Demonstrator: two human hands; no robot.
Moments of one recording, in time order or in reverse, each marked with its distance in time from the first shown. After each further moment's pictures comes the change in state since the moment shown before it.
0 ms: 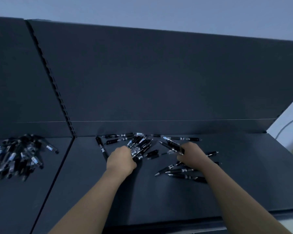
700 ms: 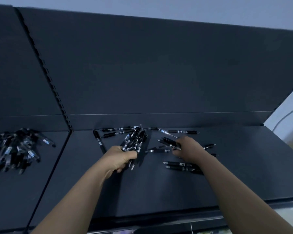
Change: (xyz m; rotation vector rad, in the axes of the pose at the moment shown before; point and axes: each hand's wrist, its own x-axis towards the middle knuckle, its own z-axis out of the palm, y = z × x) left_hand -0.019 -0.014 -0.009 -0.867 -0.335 -0.137; right_hand 0.004 0.010 0.007 -0.053 -0.031 -0.092
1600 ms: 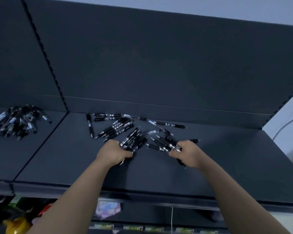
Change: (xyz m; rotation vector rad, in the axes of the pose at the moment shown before) left_hand -0.019 -0.015 0.078 0.289 0.326 -0.052; right_hand -0.059 0.062 -0.019 0.424 -0.157 -0.025
